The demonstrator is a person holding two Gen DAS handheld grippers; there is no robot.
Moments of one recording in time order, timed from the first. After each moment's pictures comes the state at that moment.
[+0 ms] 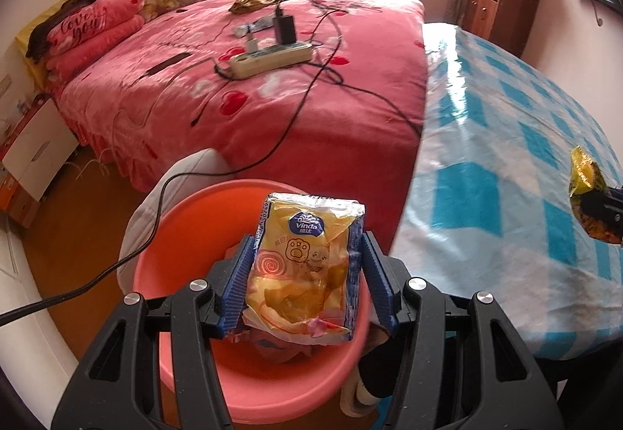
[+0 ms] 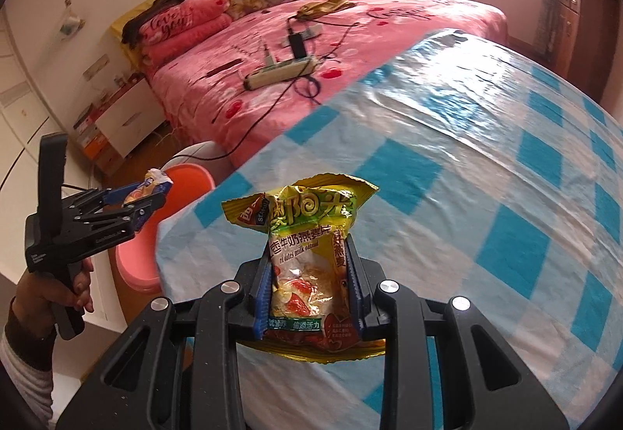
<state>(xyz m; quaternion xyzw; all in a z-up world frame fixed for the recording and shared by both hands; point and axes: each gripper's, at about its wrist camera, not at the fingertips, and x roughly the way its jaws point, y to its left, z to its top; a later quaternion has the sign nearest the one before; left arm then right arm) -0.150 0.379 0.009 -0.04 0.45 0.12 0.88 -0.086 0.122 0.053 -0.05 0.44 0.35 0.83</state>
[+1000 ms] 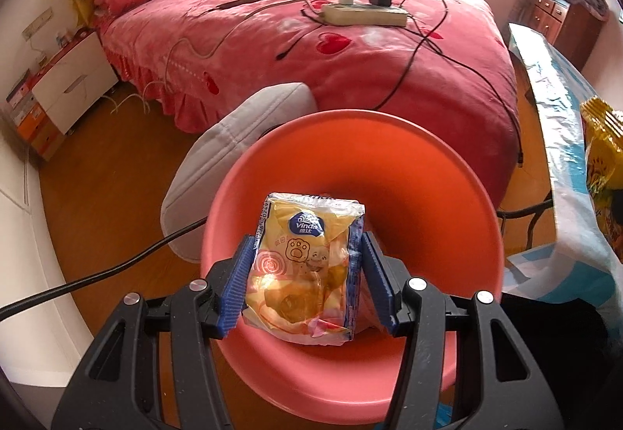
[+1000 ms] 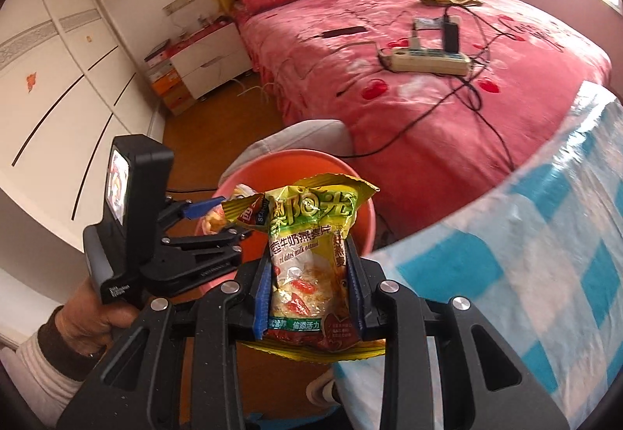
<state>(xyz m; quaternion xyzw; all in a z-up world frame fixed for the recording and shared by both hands) -0.189 0.462 -0.040 -0.11 0.48 0.21 0.85 -0.120 0.306 0.051 -0.12 0.45 0.49 0.74</state>
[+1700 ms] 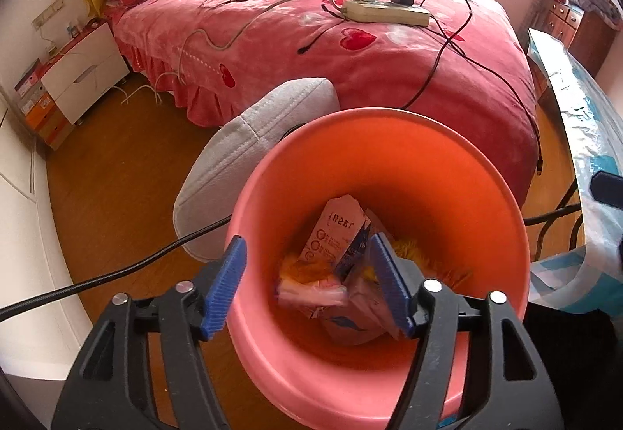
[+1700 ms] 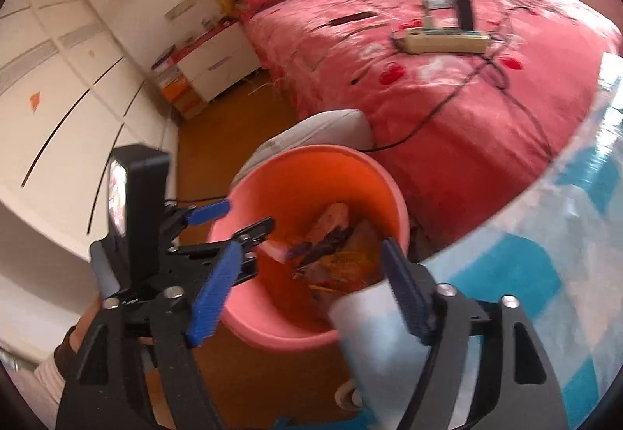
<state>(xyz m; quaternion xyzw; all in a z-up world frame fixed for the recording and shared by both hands) -0.188 0.475 -0.048 -0.12 0.48 0.23 0.84 -0.108 0.317 0.028 -0.07 0.48 0.49 0.73</state>
